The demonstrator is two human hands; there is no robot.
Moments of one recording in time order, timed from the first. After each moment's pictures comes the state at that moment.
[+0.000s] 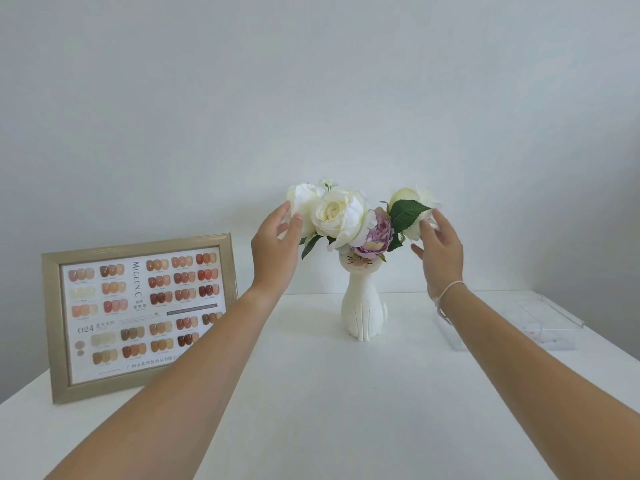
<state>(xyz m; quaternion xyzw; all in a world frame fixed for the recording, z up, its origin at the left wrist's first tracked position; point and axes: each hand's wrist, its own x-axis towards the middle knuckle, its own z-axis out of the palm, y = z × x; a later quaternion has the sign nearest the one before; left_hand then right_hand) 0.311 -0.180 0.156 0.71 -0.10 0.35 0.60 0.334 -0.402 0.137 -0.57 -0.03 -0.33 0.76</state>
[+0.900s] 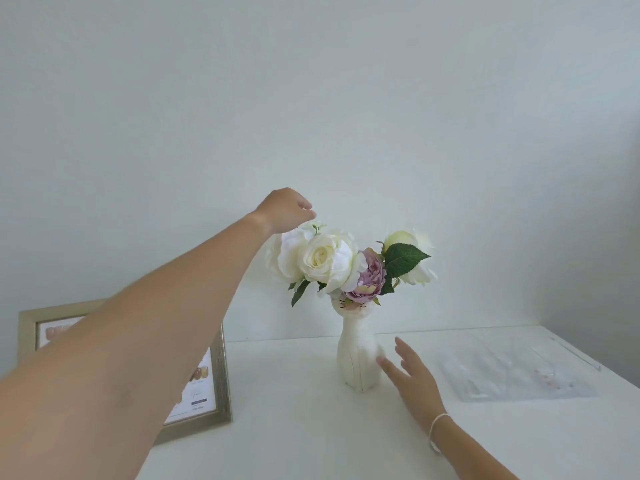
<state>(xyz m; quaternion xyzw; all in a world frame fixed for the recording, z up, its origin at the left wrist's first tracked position) 0.373 -0.190 0.285 0.93 -0.14 0.20 0.26 0.331 -0.396 0.010 -0.74 -0.01 -0.13 0.65</state>
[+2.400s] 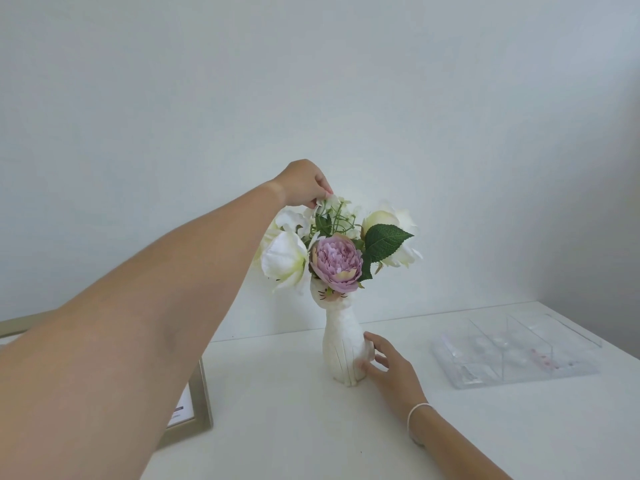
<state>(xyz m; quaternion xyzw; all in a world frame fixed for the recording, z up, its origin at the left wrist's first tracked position) 0.410 -0.256 0.296 0.93 -0.22 0.17 0.24 0.351 -0.391 0.001 -0.78 -0.04 -0.11 0.61</state>
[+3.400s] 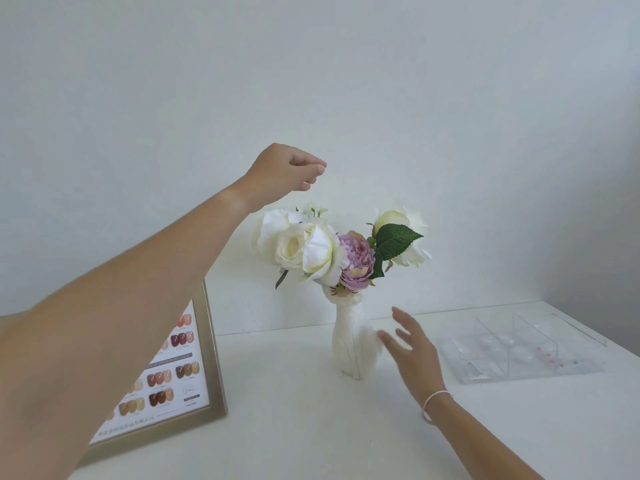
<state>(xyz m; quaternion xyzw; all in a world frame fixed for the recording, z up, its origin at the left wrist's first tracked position) 0.357 -0.212 0.301 0.85 -0.27 0.23 0.39 0.337 -0.397 0.022 -0.71 -0.04 -0.23 0.66</state>
